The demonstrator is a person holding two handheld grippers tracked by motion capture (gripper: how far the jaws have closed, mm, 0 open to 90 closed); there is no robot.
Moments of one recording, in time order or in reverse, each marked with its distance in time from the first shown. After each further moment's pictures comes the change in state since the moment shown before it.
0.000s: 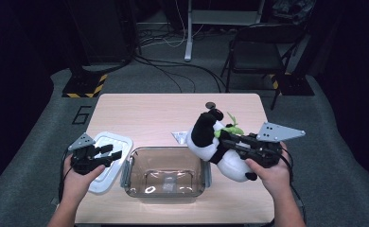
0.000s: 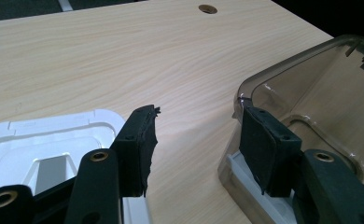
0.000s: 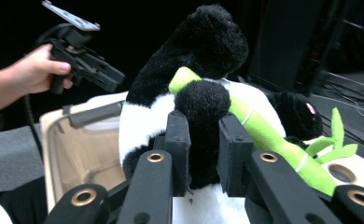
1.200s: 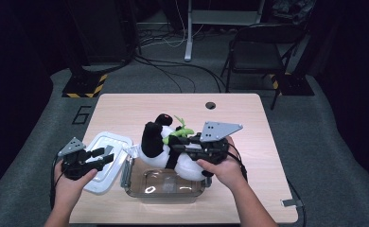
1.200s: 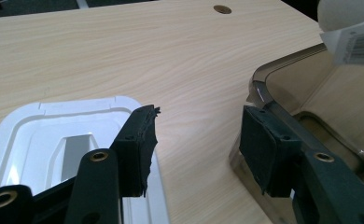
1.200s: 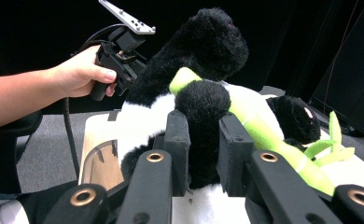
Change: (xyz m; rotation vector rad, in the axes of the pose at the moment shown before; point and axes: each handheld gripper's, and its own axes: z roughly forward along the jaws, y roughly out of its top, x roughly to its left) left arm 0.005 -0.013 -0.020 -0.028 0.055 -0.029; right arm 0.044 0.022 0.105 0.000 0.236 -0.123
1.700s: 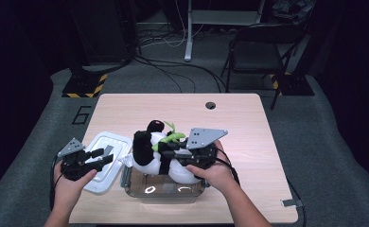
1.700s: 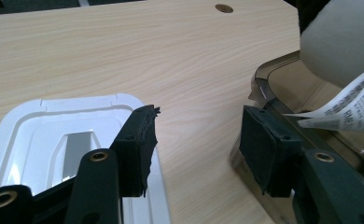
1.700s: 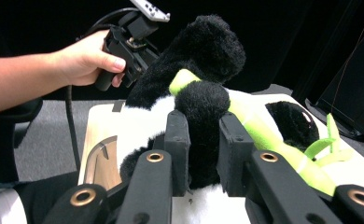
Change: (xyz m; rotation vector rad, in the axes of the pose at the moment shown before) left arm 0.001 -0.001 -0.001 0.011 0.002 -0.006; right arm 0.014 -0.002 0.026 0.040 0.026 -0.064
